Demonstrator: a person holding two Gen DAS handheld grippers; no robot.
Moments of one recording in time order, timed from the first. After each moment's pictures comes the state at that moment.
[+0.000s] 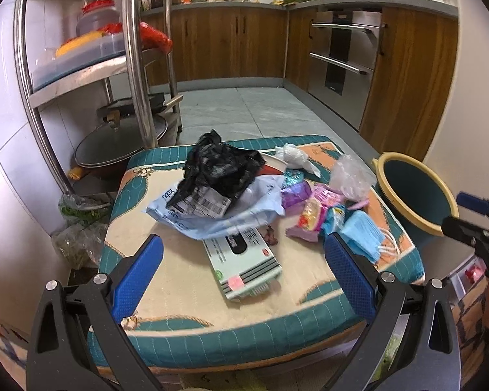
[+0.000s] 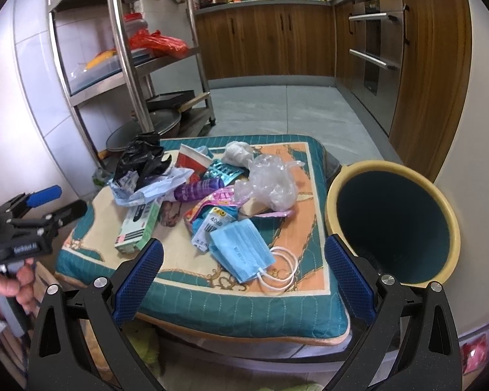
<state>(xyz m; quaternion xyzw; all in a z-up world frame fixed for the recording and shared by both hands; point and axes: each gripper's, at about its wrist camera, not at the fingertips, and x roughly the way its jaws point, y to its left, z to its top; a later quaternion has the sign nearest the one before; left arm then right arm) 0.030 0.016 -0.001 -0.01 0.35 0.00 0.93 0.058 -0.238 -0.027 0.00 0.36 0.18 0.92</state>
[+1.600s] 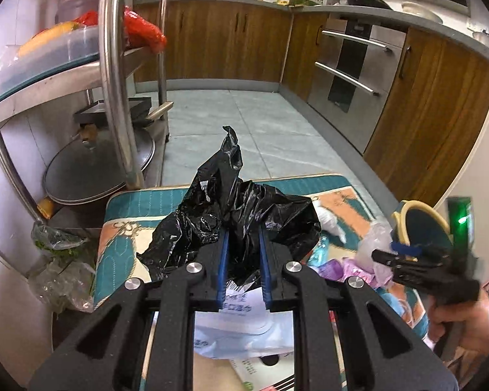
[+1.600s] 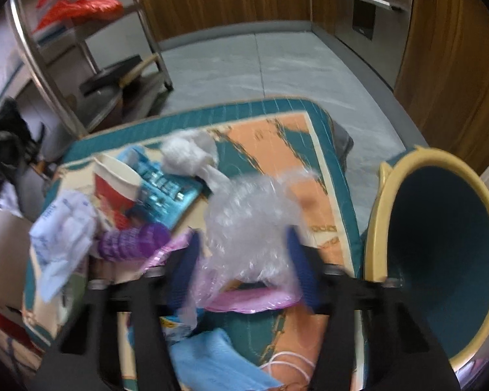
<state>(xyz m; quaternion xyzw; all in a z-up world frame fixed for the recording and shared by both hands) 0.166 0.062 0.014 -0.05 0.36 -0.04 0.93 0.236 -0.192 -0.102 0.02 0.48 0.10 0.87</state>
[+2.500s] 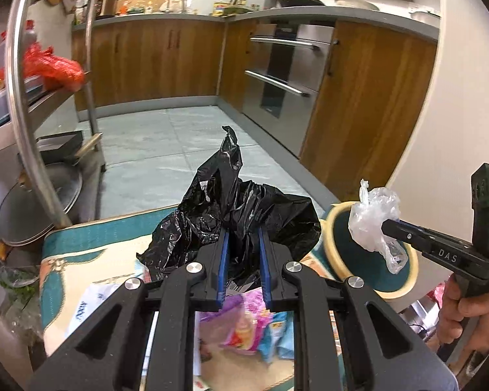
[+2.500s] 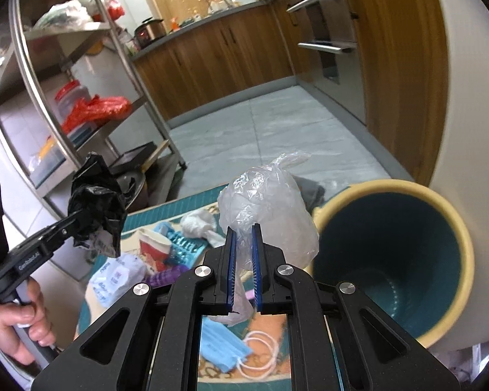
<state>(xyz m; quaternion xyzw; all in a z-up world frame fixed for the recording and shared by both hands) 0.164 -0.049 0.039 -0.02 0.32 -0.16 0.93 0.160 -0.297 -0.012 0.15 0.34 0.11 0.92</state>
